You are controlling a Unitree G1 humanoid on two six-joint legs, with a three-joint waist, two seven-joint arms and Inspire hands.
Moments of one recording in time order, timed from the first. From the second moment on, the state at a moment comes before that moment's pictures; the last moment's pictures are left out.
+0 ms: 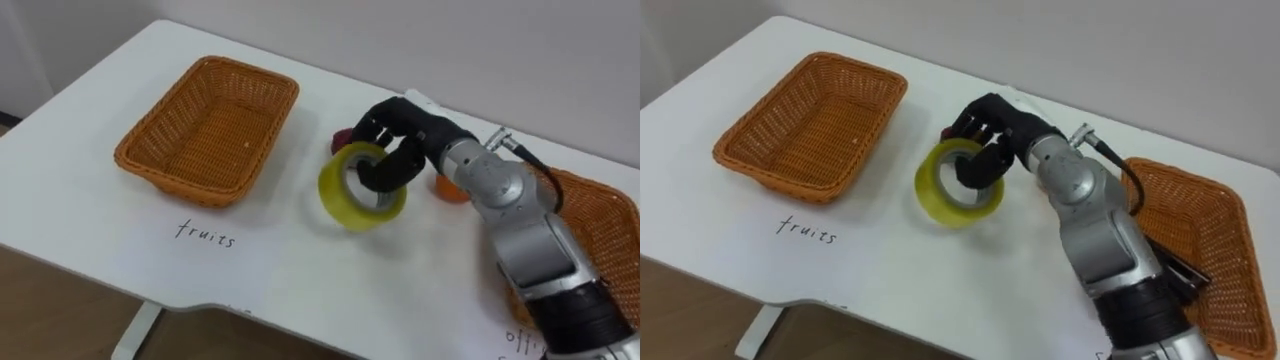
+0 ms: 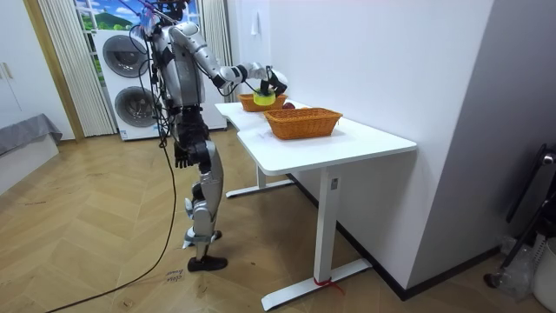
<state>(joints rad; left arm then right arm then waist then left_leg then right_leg) 0.19 0.22 0.19 1.09 0.12 0.28 0.20 -0.41 -0.34 0.21 0.04 -0.38 0.40 0.34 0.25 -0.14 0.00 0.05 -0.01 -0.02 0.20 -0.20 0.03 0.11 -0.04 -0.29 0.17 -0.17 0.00</state>
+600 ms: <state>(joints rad) 0.24 0.22 0.21 1.03 0.12 0.28 0.19 -0.41 -0.36 0.09 -0.02 -0.35 0.40 0.28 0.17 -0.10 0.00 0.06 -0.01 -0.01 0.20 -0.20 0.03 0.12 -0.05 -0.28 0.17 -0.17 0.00</state>
